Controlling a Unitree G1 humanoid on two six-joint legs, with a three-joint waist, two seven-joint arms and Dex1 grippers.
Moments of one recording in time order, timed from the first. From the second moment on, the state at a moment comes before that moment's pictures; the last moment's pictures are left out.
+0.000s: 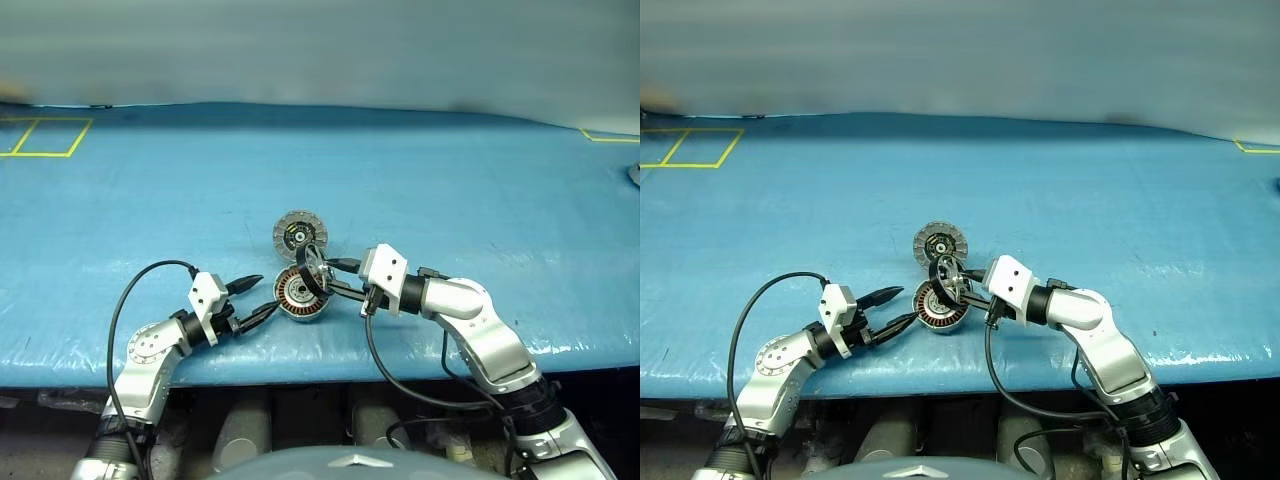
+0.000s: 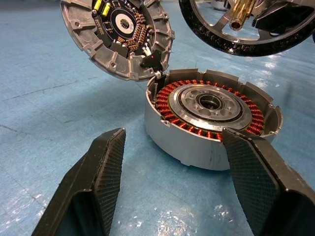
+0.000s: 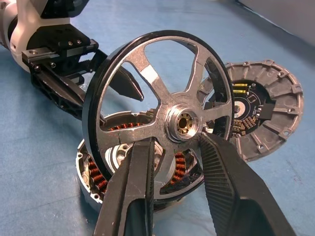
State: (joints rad) left arm 0.03 0.40 -0.05 0.11 -0.33 -0.11 -0.94; right arm -0.17 -0.48 0.27 -0.29 0.13 0.22 0.81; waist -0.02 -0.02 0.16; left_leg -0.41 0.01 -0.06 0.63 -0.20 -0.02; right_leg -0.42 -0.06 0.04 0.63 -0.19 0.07
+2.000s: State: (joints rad) left arm 0.07 0.42 -0.04 0.08 -0.33 -0.11 -0.92; right arm -0.20 -0.45 0.31 -0.28 0.17 0.20 0.85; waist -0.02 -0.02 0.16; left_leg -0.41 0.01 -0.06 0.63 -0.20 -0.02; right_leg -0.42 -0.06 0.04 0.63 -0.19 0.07
